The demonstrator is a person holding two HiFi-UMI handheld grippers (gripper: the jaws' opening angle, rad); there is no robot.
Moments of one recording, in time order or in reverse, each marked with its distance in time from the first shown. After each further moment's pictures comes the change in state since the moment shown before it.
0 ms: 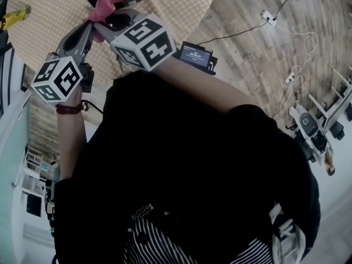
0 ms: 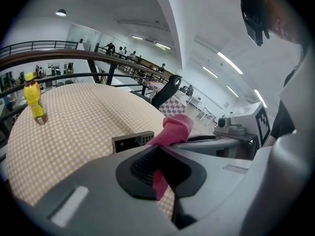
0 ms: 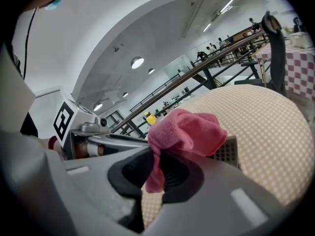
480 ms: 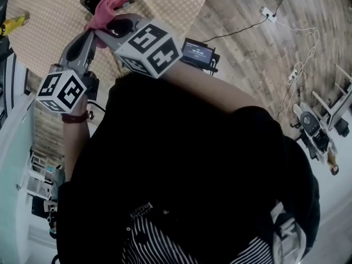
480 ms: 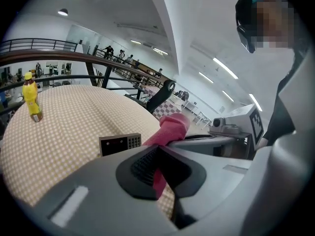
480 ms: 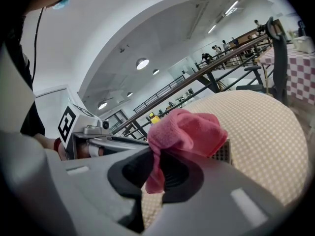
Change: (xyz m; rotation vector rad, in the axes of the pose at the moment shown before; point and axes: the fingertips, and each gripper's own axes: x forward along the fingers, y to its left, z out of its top) left arm -0.024 -0.032 0.001 -0.018 -0.063 -0.049; right arm -0.028 0.024 0.004 -0.049 0.003 0.029
